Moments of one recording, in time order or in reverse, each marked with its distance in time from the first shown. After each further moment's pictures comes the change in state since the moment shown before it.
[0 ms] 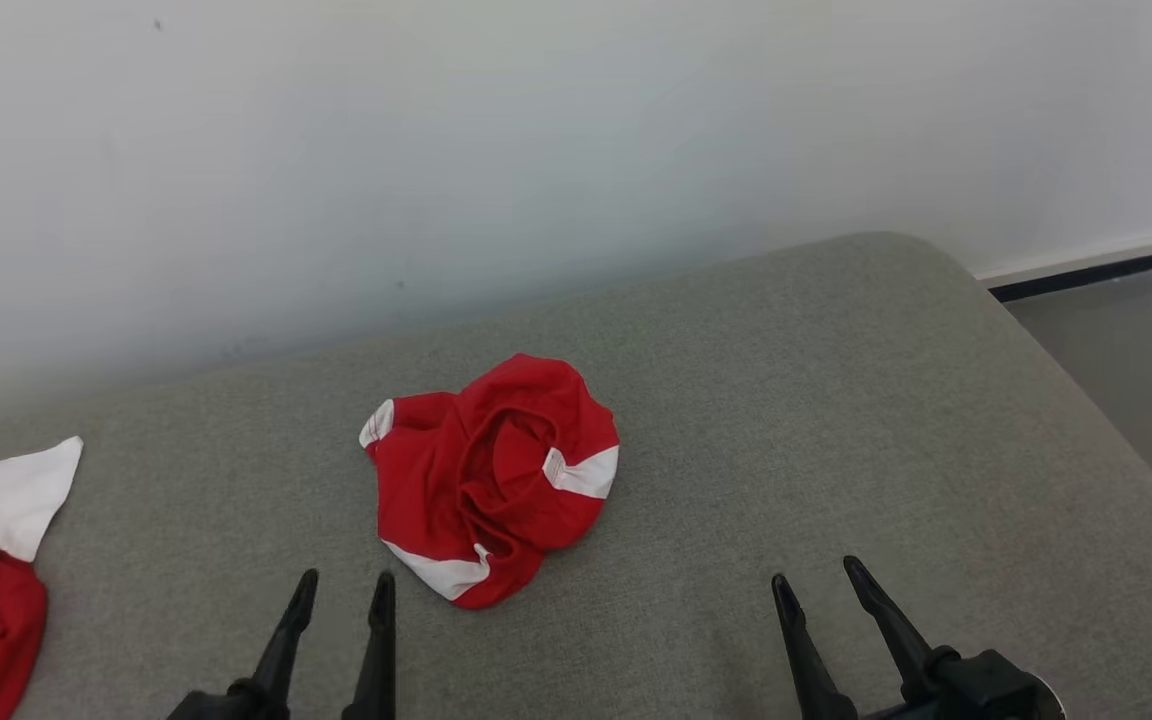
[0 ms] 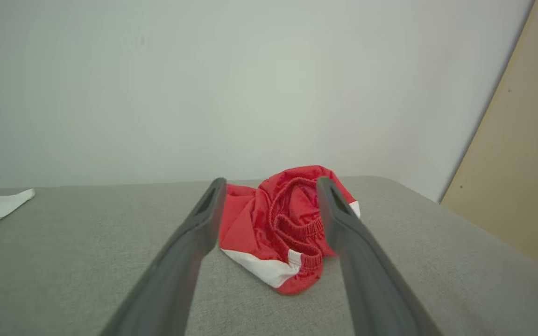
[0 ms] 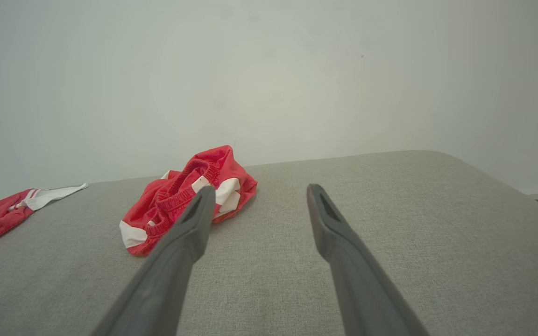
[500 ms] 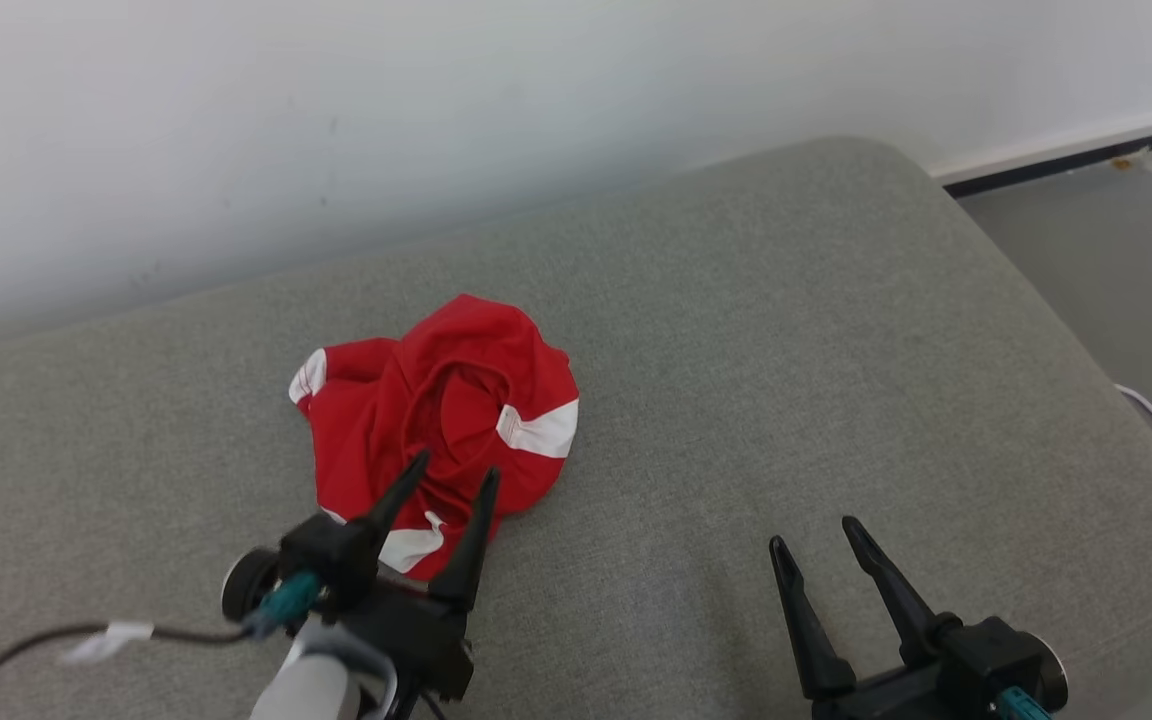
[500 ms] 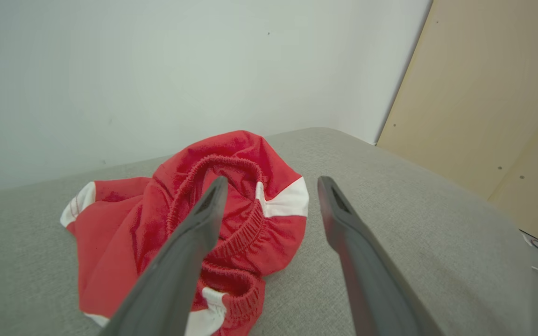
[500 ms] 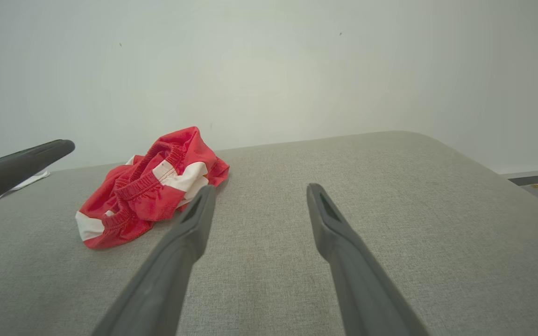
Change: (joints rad) left arm -0.377 -0.001 -0.181 0.348 0.005 -0.088 0.004; right arm -0.052 -0.009 0.003 -0.015 -0.002 0.000 0.000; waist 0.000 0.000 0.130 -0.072
